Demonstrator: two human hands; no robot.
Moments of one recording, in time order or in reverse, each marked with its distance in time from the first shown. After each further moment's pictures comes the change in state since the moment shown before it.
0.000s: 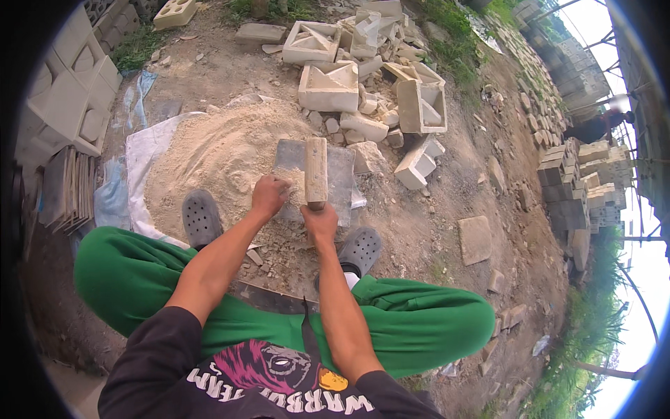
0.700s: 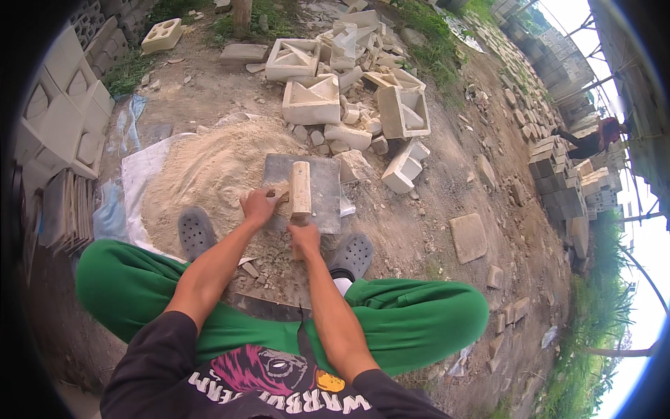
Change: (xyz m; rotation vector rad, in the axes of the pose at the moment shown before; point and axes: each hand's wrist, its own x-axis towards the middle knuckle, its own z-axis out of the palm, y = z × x) left_hand 0.014 0.002 -0.003 0.066 -0.088 -0.315; right_hand -0.009 0.005 0.012 0.247 -0.218 0.290
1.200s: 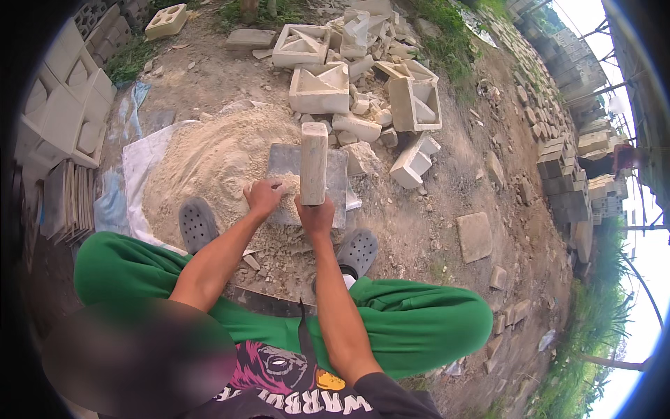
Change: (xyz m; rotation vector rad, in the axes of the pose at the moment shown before) left_hand 0.002 0.023 0.001 -0.051 -0.057 -0.095; right_hand 0.015 -0.034 -0.024 -0.142 0.221 -0.565
